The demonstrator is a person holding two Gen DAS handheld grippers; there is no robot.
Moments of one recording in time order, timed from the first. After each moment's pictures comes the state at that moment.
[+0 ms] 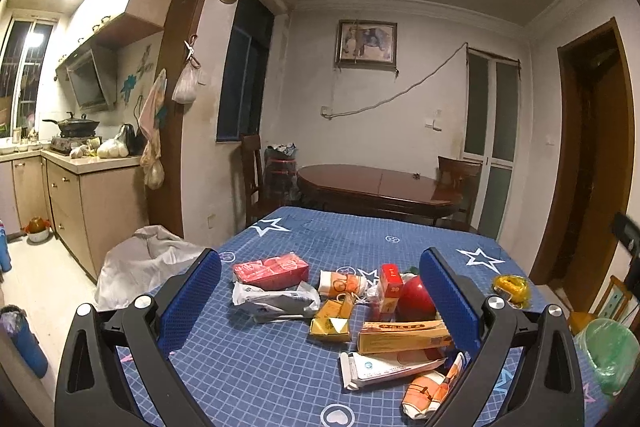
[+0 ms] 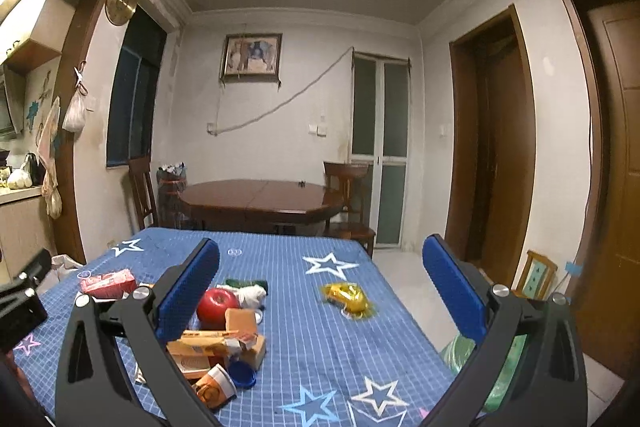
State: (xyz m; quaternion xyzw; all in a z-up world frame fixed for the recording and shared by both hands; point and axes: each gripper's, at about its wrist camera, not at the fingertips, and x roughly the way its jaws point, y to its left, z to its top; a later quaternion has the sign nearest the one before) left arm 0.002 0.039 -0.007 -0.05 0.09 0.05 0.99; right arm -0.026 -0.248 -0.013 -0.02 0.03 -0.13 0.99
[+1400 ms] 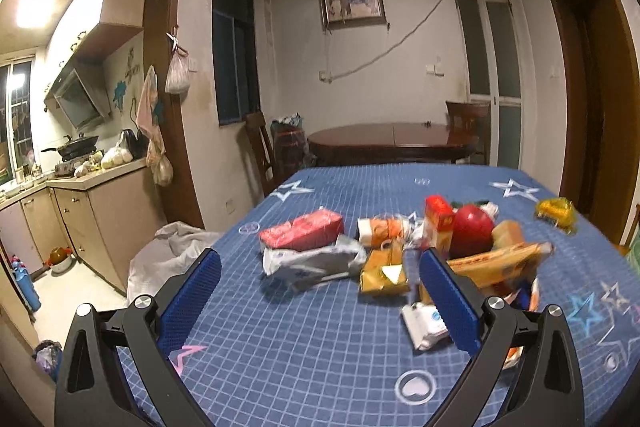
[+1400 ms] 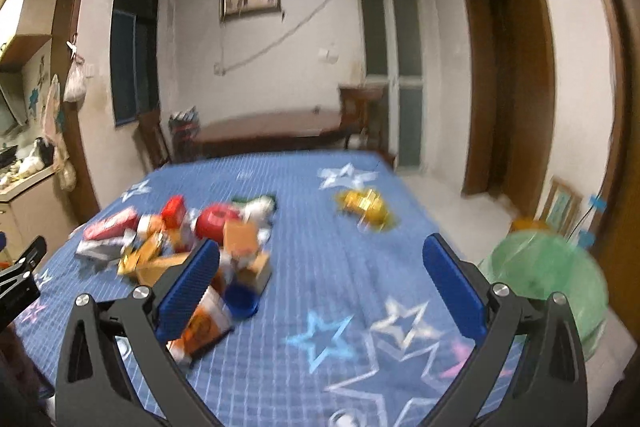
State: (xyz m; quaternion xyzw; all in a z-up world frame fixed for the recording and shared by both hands) left arm 0.048 0.069 -0.079 0.04 0.16 0.06 0.99; right arm 0.010 -0.271 -0.092 0.05 0.18 -0.08 0.98
